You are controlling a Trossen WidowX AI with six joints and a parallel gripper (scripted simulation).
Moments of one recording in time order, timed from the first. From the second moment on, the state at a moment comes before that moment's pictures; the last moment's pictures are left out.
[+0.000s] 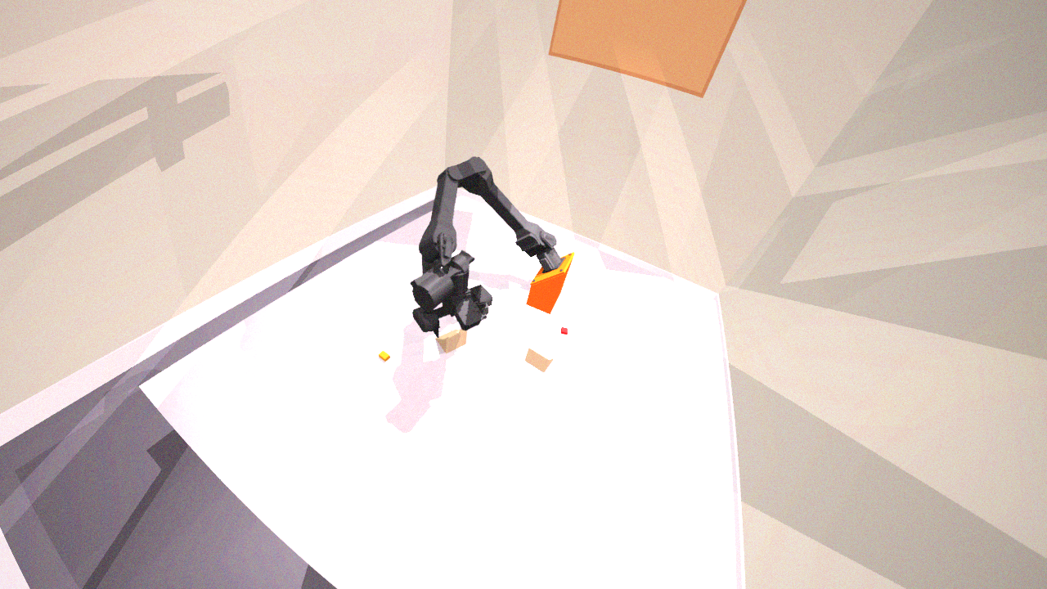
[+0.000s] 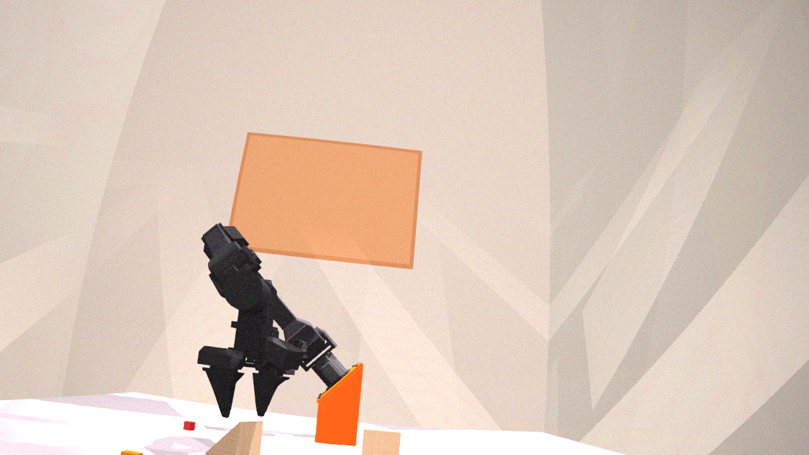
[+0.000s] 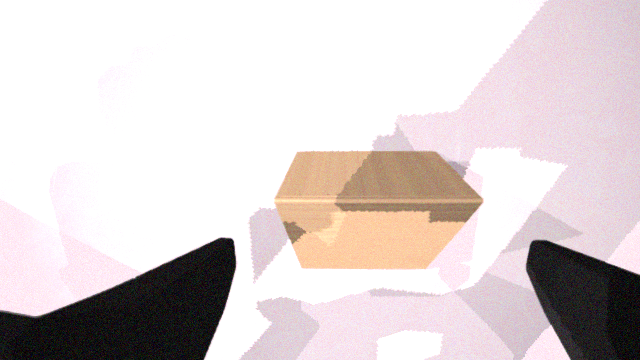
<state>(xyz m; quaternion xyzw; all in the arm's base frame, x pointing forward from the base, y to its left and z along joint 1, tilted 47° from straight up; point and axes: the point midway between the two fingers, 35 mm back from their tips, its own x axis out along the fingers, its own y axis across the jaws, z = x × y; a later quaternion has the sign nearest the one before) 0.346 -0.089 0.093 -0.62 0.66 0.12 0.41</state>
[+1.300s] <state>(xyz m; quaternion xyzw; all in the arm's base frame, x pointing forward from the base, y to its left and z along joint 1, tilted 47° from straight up) 0.362 -0.054 0.074 -0.64 0.73 0.03 0.25</state>
